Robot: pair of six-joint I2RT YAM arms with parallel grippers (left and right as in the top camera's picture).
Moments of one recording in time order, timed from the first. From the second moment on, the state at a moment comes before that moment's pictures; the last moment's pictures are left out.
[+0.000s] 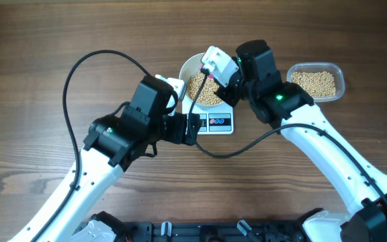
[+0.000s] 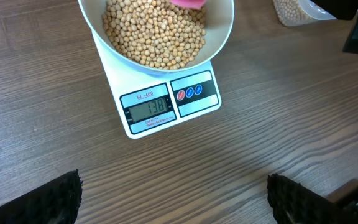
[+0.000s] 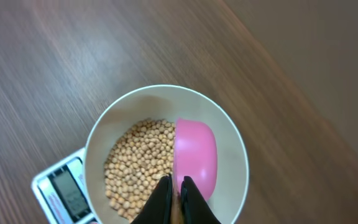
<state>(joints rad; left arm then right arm) -0.56 1.23 1.12 -0.85 0.13 -0.30 0.49 1.52 1.20 -0.39 -0.14 -0.46</state>
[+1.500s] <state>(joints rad) -0.56 1.23 1.12 -0.85 0.13 -0.30 -0.65 1.48 1.20 -0.31 -1.14 0.55</state>
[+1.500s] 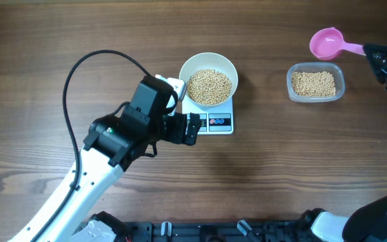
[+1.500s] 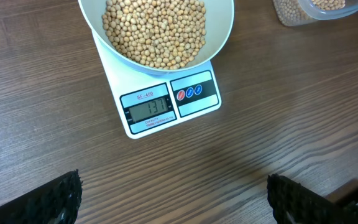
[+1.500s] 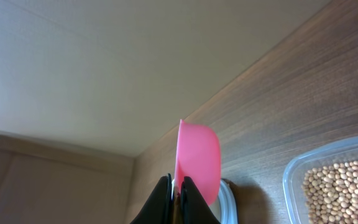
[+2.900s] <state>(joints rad) -0.56 1.23 1.12 -0.85 0.13 -0.30 -0.63 1.48 1.20 -0.39 -0.78 0.29</state>
